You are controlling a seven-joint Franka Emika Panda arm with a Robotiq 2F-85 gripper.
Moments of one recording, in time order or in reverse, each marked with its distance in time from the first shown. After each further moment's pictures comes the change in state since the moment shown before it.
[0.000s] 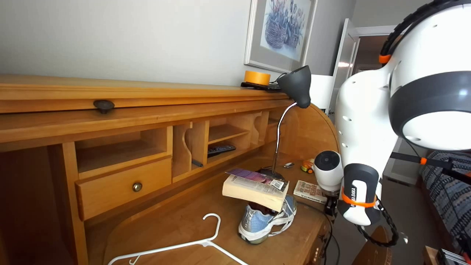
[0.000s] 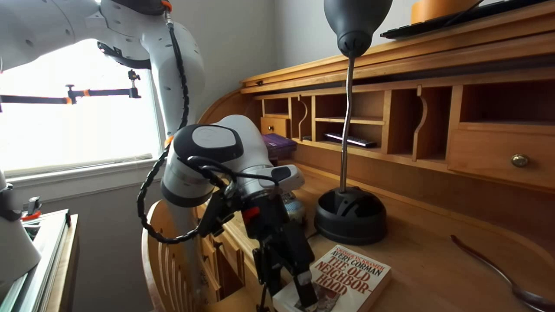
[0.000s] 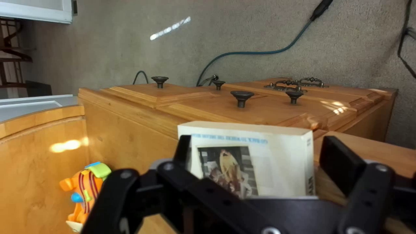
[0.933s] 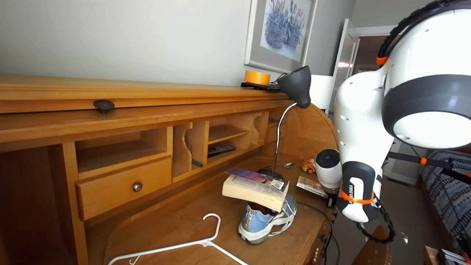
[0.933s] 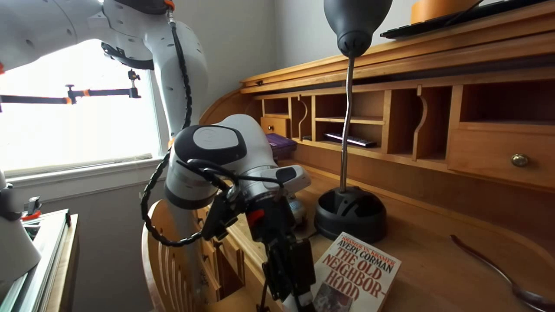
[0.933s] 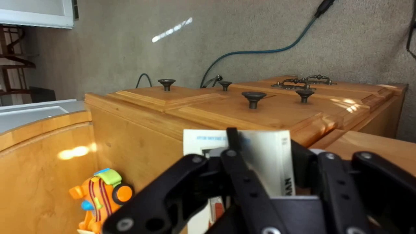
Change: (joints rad) arm -0.040 0.007 -0.001 0.019 0.012 0.012 -0.006
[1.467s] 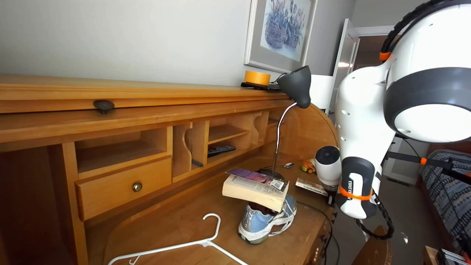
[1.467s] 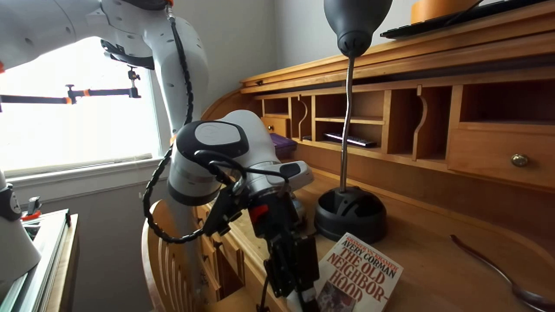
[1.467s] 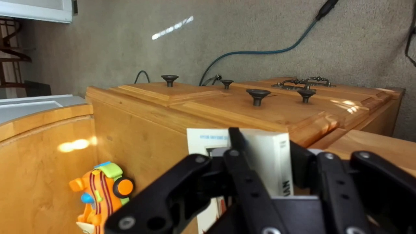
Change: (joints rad) arm -0.004 -0.022 -0.011 0.004 -0.003 -0.015 -0.054
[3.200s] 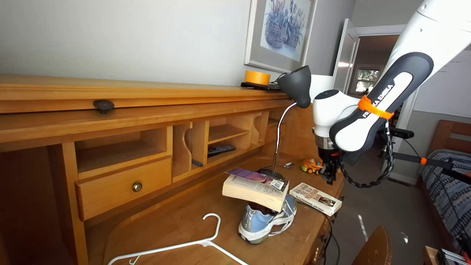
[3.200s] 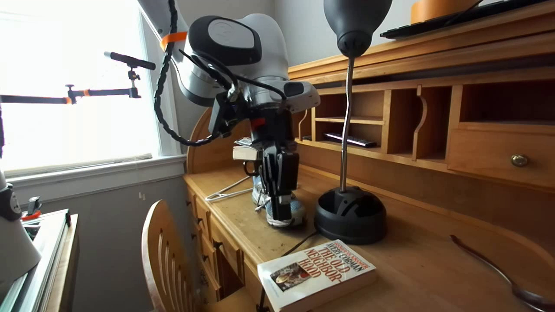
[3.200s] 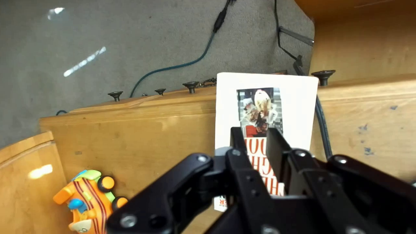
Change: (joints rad) arm -0.093 -0.741 0.028 0.008 -0.296 -0.546 0.102
